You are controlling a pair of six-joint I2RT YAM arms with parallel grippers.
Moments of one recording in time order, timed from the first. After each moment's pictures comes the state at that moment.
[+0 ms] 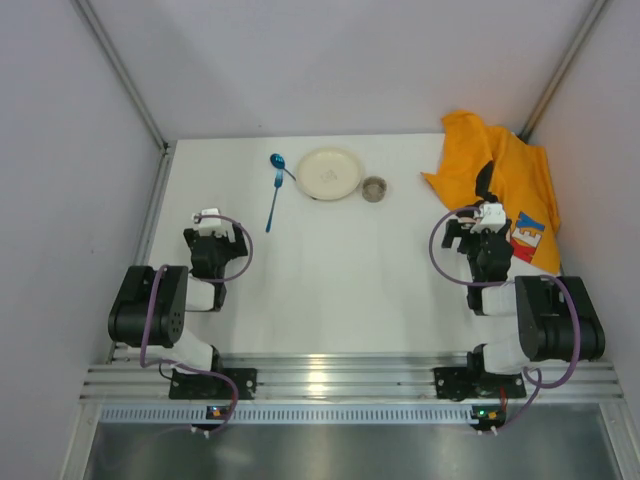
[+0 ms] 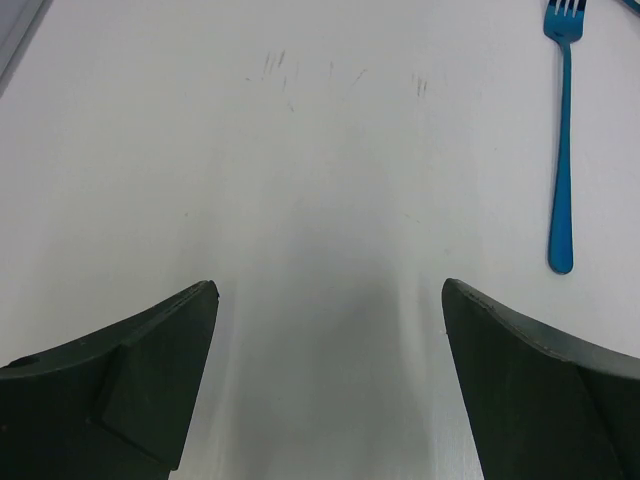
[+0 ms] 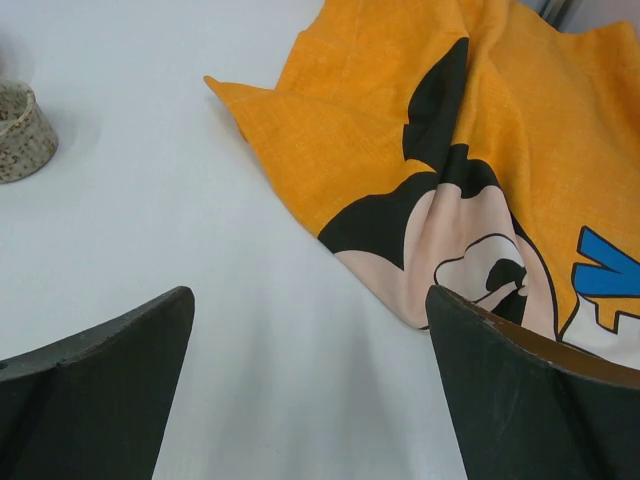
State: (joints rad) left arm -0.02 1.57 0.30 1.00 -0.12 -0.05; right arm -0.02 1.45 0.24 1.11 0.01 -0.03
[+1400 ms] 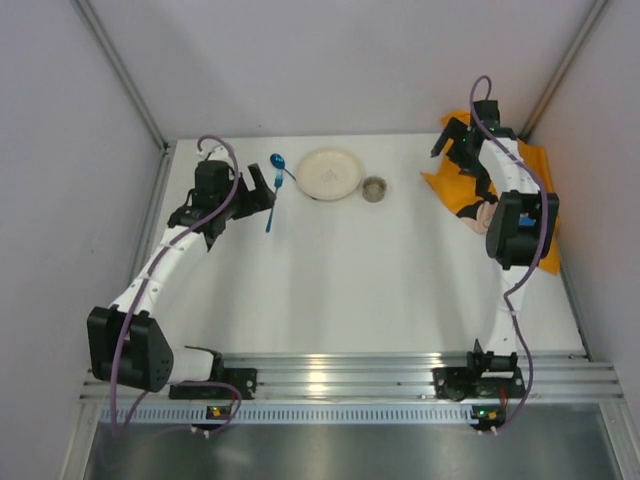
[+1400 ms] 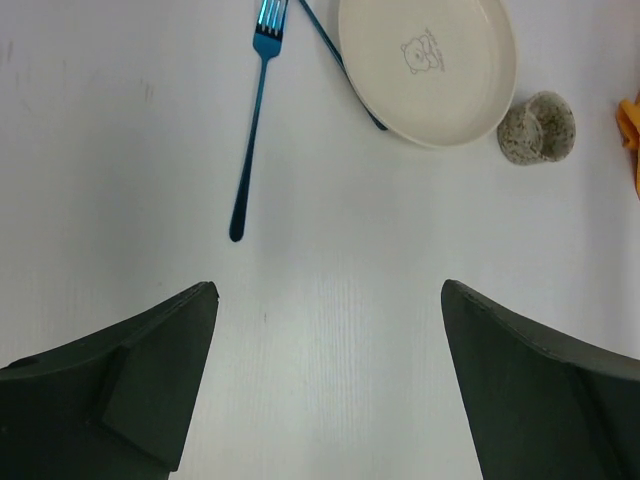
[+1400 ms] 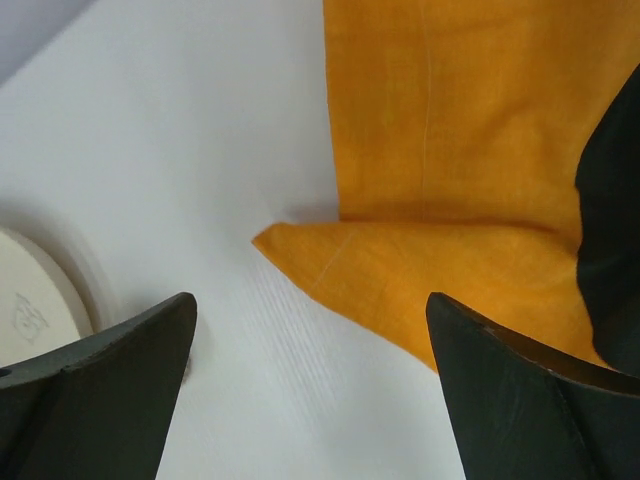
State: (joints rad) left arm -0.20 1.33 1.10 -0.32 0.04 -0.45; right arm -0.03 2.21 2.02 -0.63 -0.06 0.50
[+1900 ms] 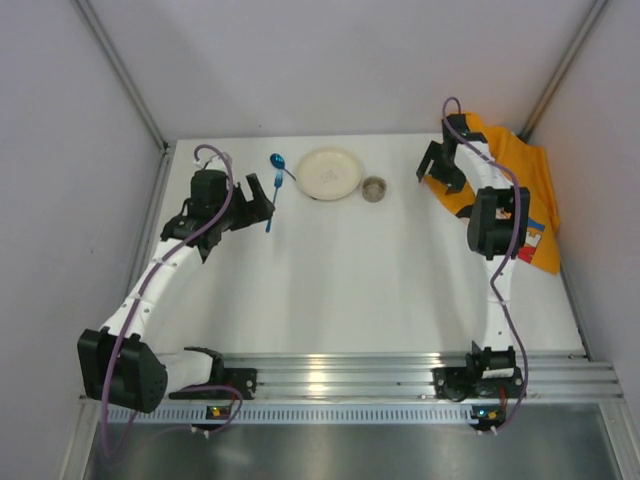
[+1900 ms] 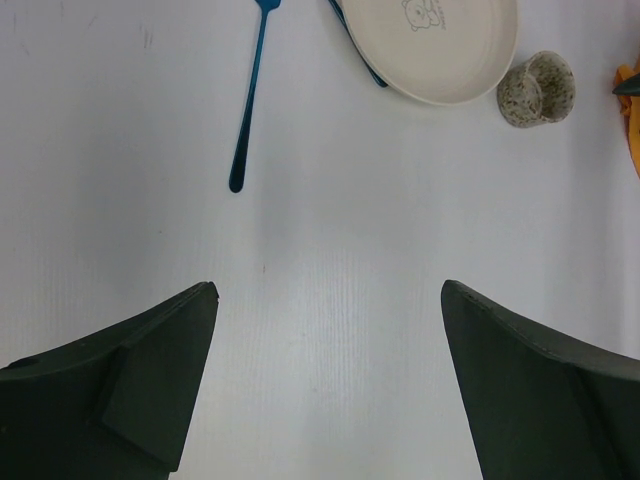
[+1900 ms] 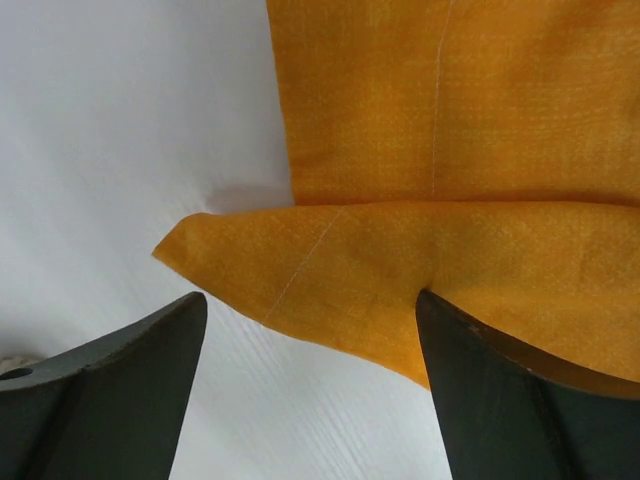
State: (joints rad) left arm -0.22 1.22 1.05 -0.42 0.04 -0.48; right arm 0.05 2.43 2.17 -0.83 0.06 0.49
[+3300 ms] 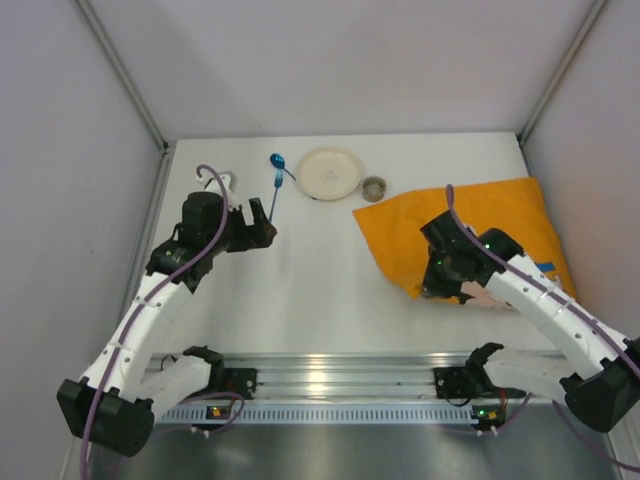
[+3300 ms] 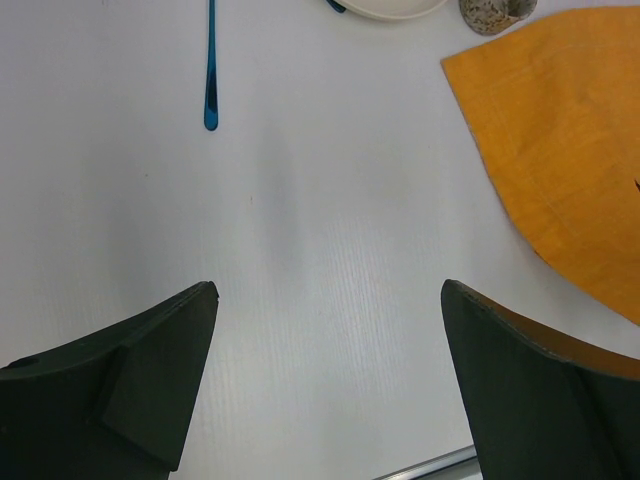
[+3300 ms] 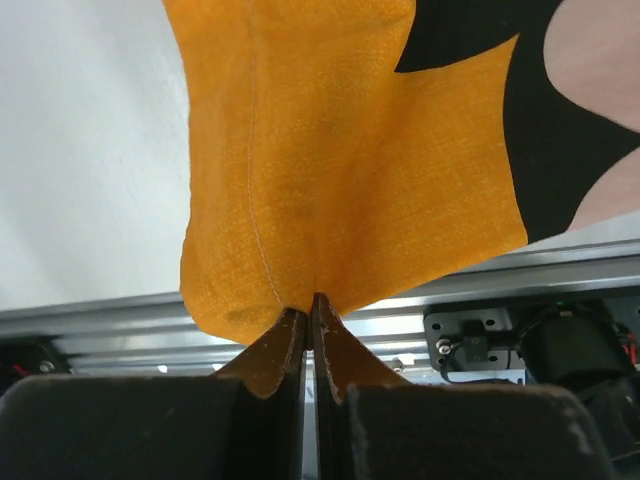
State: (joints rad) left arm -0.30 0.99 0.97 -0.56 0.07 -0.38; right arm 0.56 1.07 1.04 -1.19 0.12 0.87
